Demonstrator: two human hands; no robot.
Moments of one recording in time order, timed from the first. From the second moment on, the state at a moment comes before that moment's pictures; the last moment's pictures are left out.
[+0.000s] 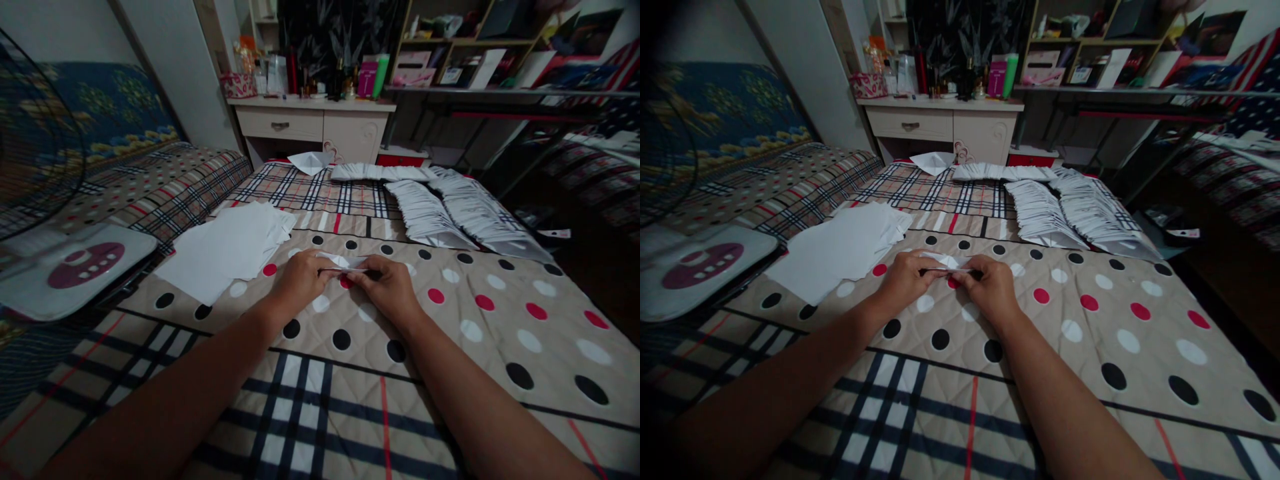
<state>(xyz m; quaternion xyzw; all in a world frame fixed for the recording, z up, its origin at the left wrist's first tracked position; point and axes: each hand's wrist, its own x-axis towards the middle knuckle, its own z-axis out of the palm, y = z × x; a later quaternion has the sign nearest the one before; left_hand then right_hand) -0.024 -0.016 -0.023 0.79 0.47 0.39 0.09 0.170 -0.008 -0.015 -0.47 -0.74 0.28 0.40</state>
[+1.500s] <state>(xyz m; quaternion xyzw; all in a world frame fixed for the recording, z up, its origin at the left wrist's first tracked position) -0.003 -0.029 0.001 0.55 0.52 0.58 0.32 0.158 -0.013 -0.008 -0.41 -0.52 0.50 0.56</state>
